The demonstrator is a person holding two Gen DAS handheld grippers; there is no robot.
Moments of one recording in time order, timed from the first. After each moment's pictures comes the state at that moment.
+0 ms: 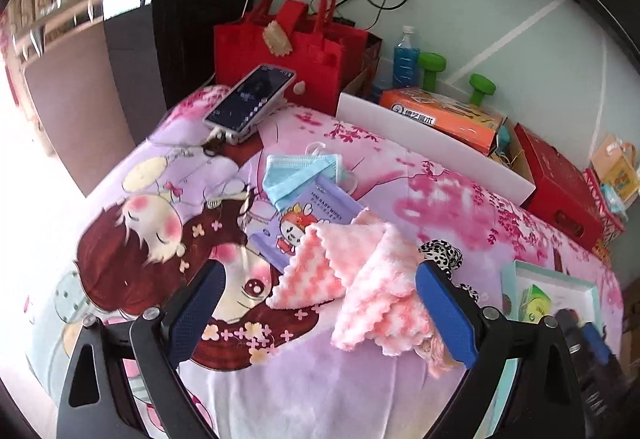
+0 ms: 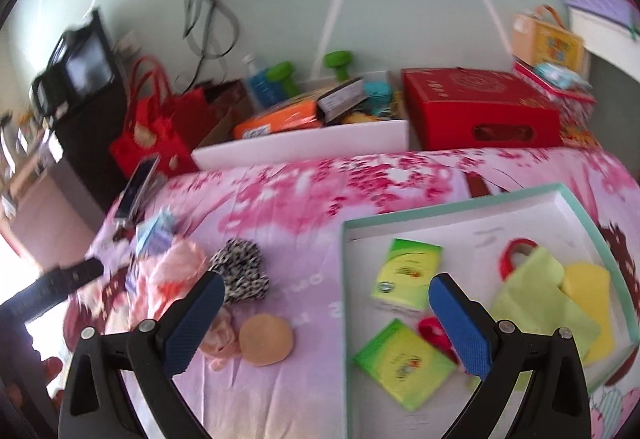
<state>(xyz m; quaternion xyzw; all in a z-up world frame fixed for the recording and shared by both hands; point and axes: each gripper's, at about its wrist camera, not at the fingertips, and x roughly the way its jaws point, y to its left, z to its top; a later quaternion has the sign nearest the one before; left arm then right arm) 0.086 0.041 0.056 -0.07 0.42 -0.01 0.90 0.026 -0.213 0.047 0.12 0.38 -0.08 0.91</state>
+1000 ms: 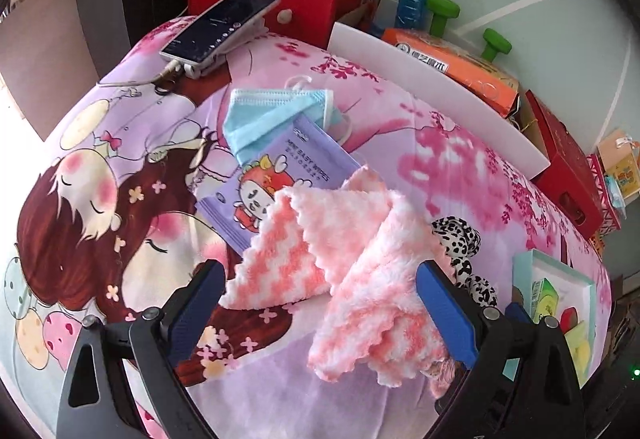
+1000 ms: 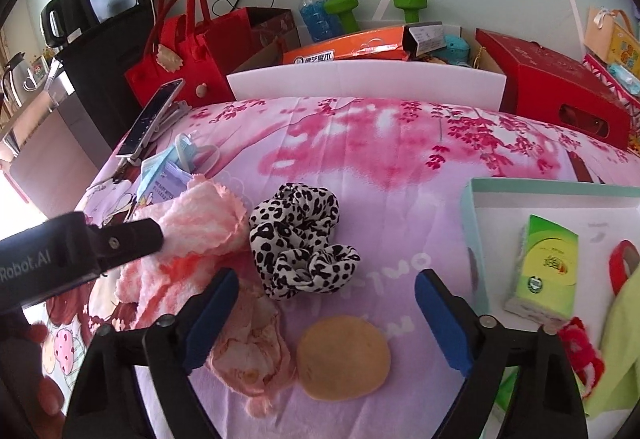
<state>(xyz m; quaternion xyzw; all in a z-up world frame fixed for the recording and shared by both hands) 0.136 0.034 0.000 -0.11 0.52 -0.04 0.85 0.091 -0.155 -0.021 0.10 0.45 -0.01 0.89</state>
